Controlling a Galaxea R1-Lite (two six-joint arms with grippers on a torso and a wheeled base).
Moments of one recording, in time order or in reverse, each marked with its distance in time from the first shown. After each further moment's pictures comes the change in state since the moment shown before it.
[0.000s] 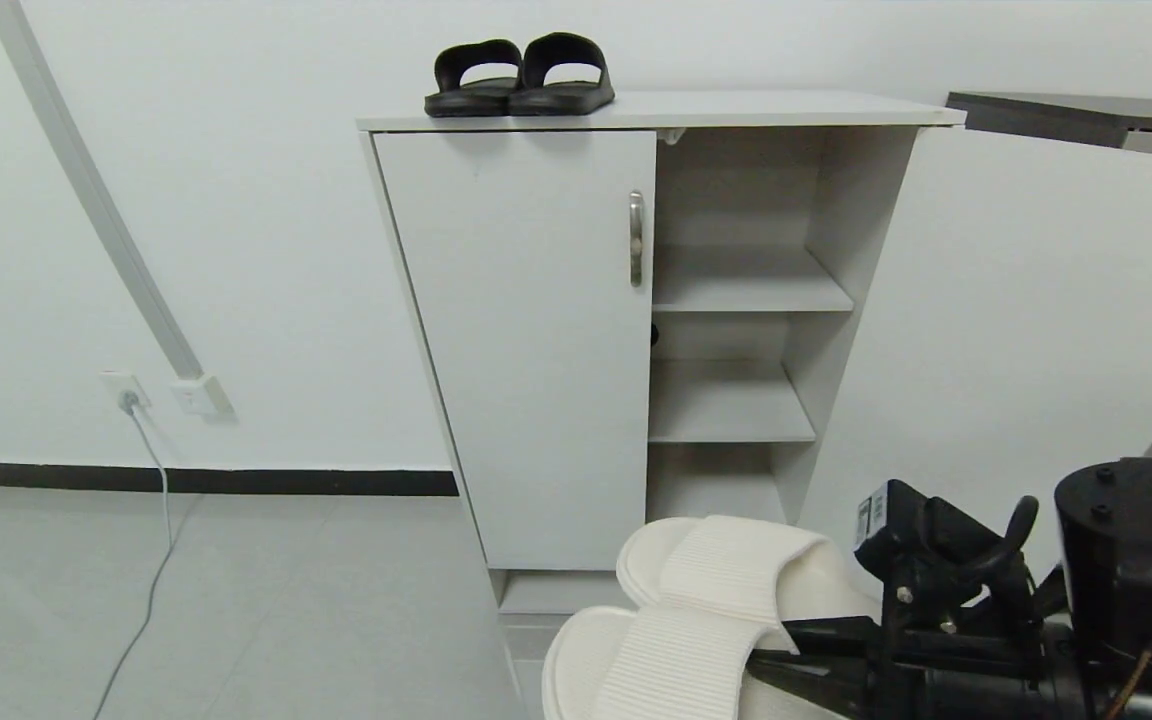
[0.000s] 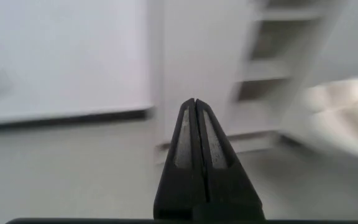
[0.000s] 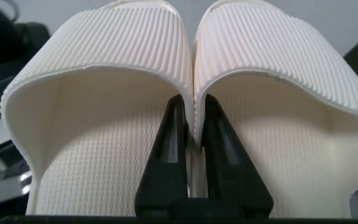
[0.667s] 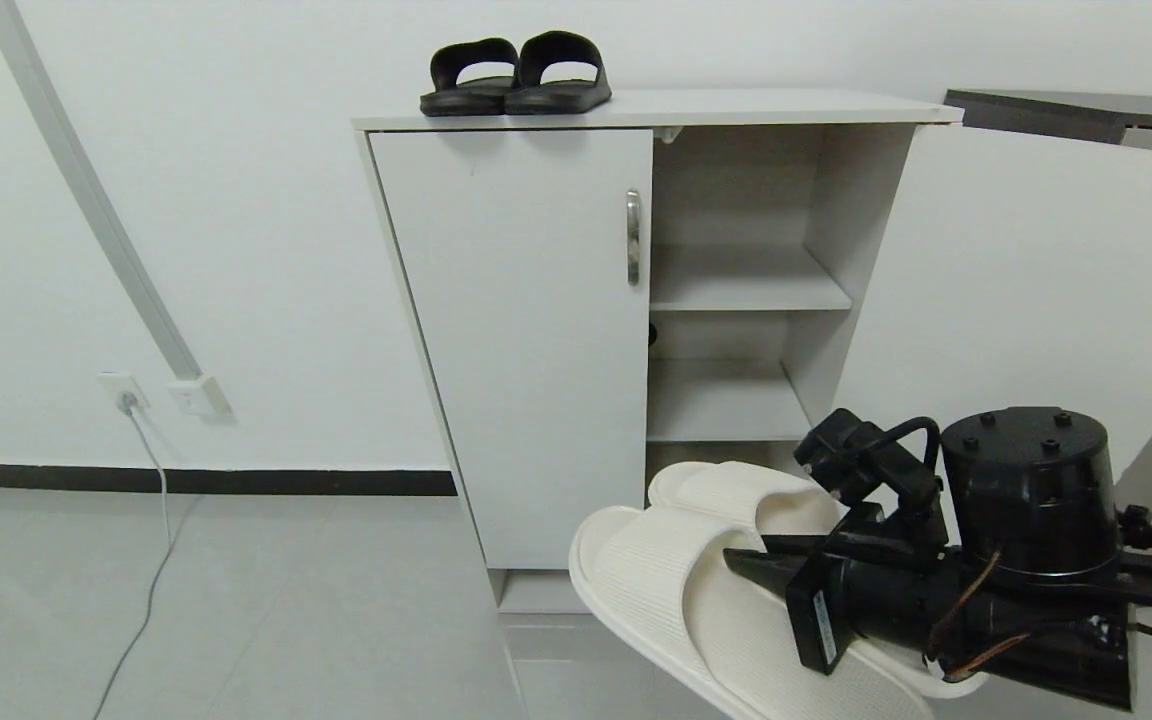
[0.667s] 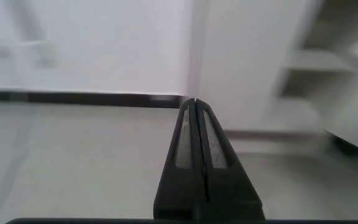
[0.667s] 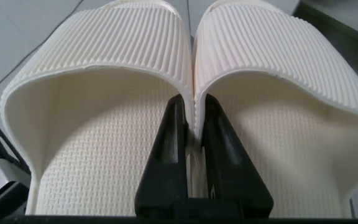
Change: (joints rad) left arm 0.187 -0.234 0.342 -0.155 -0.191 0.014; right arm -0.047 0.146 -0.132 -0.014 -0.188 0.121
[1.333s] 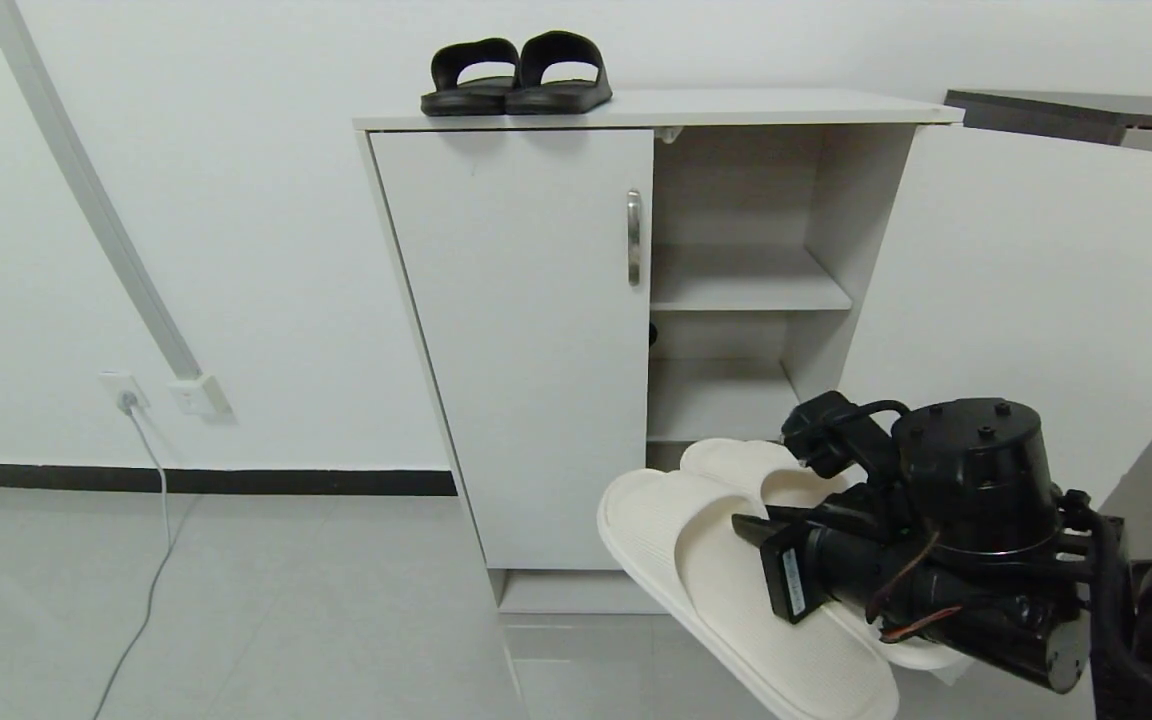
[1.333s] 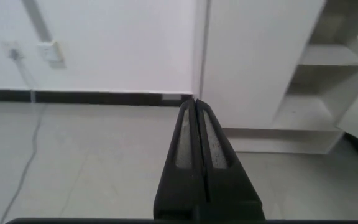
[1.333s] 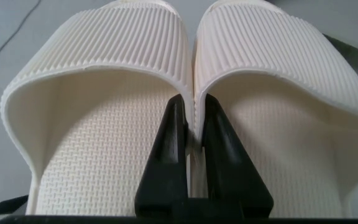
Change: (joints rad) left arm 0.111 -0.048 0.007 0.009 0.030 0.019; right arm 0.002 0.068 -0.063 0.002 -0.221 0.049
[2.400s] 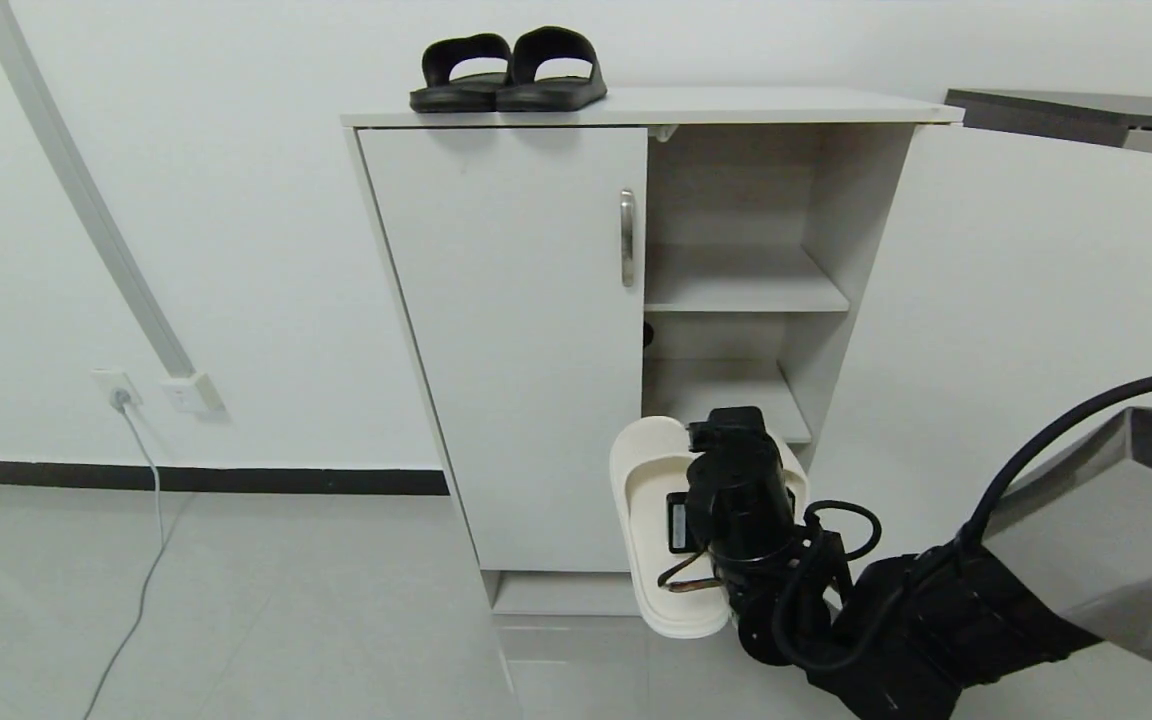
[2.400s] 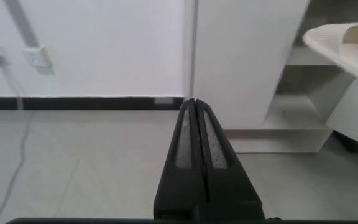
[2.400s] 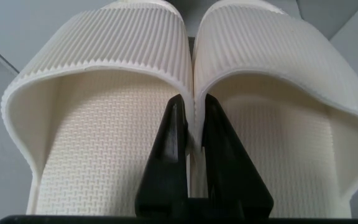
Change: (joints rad) left arm 0.010 -0.039 0.001 0.000 -0.015 -0.005; right arm 0.046 0.432 -0.255 -0.231 -0.572 0.176
